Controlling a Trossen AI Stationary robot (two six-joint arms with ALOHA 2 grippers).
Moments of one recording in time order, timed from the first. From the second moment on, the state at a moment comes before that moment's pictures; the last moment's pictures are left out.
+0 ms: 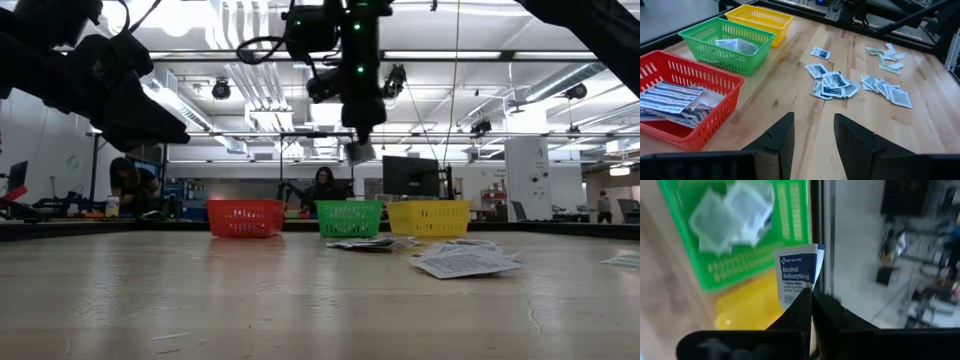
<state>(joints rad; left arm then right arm) -0.12 0.61 0.19 0.10 -0.29 -0.32 -0.19 2.16 2.06 -1.38 0.70 -0.08</state>
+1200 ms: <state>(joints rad) -0.12 0.61 0.19 0.10 -0.39 -0.35 -0.47 2.16 1.88 -1.06 -0.06 -0.54</state>
